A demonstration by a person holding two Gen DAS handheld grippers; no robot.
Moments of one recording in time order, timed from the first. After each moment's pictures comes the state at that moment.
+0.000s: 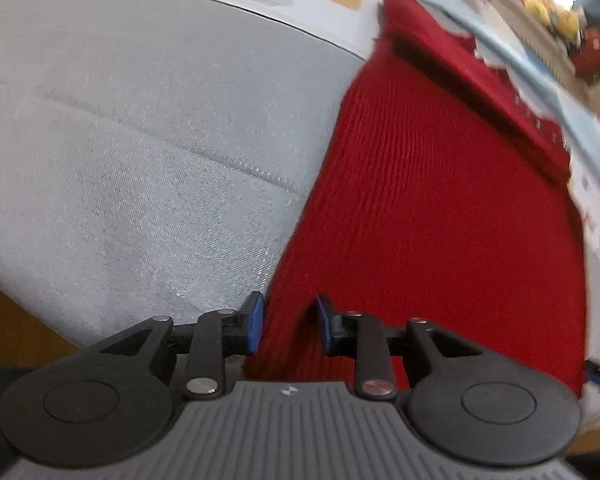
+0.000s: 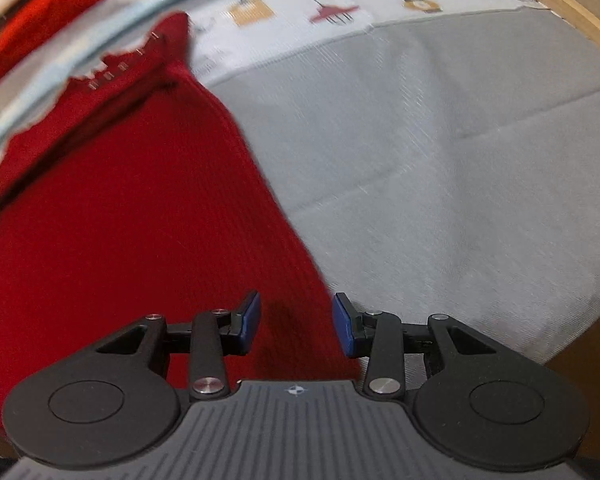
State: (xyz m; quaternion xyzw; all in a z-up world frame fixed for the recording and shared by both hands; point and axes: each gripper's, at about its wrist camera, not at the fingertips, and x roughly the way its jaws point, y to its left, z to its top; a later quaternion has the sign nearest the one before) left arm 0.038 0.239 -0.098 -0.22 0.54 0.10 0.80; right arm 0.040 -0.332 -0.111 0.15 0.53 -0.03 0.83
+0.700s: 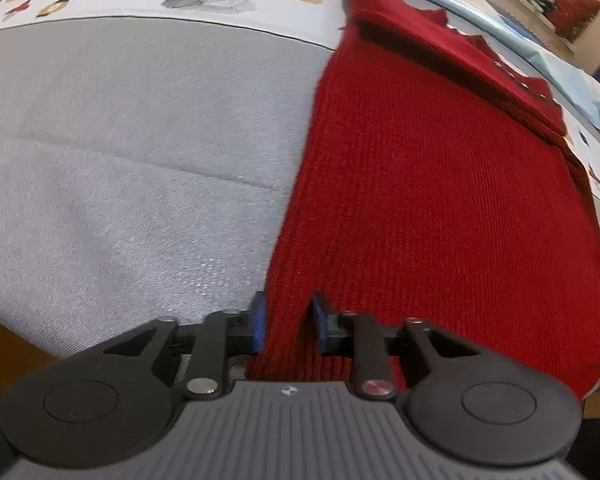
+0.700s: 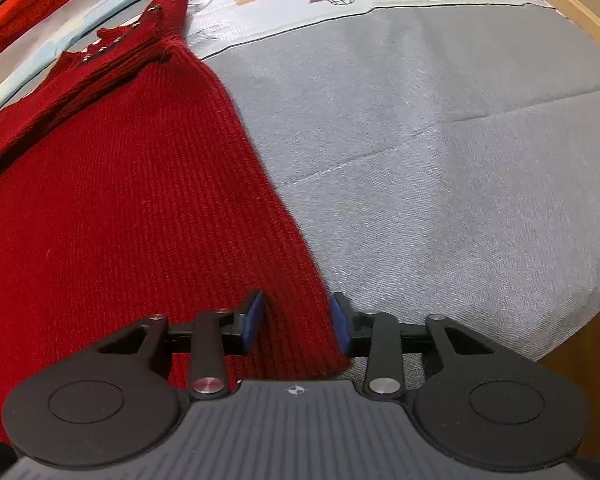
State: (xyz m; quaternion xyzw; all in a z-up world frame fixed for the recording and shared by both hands) left arm 0.044 0.217 -0.099 -0.16 0.54 0.08 0.82; right arm 0.041 -0.328 -0.124 0.13 0.54 -0.02 0.83
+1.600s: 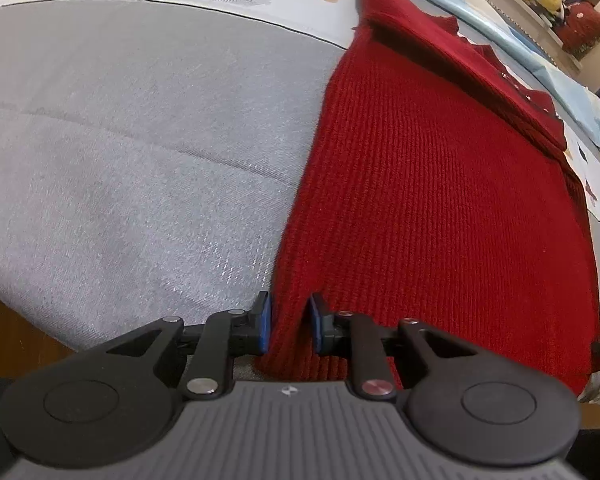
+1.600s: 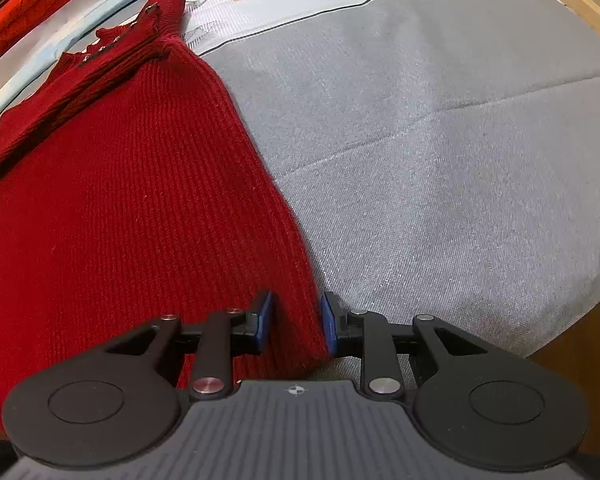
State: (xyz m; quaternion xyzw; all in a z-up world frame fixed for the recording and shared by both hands) left arm 0.035 0.219 -0.098 -0.20 0.54 0.09 0.81; right arm 0.038 -0.331 -0.123 0.14 0.55 -0.02 0.82
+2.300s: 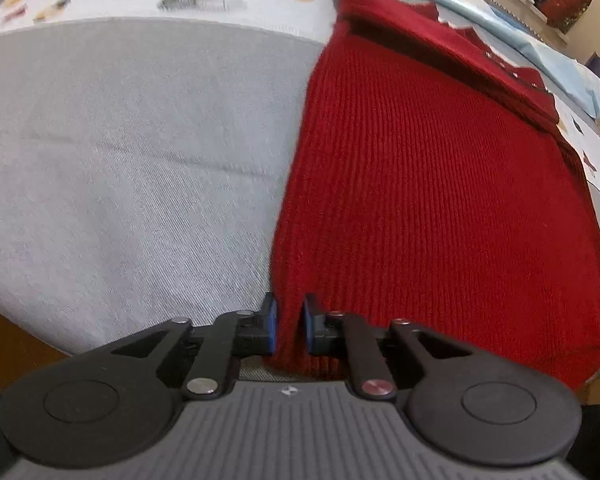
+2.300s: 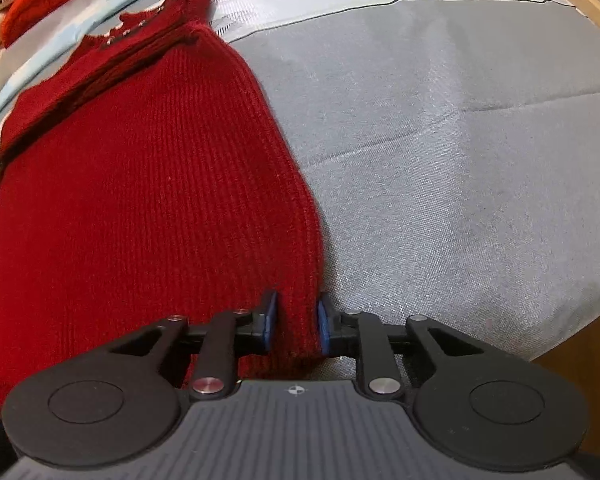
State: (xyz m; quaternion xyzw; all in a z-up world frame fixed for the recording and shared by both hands) left arm 0.034 0.206 -0.097 -0.14 0.53 0.08 0.83; right arm 0.037 -0.321 -0.119 0.13 0.56 0.01 0.82
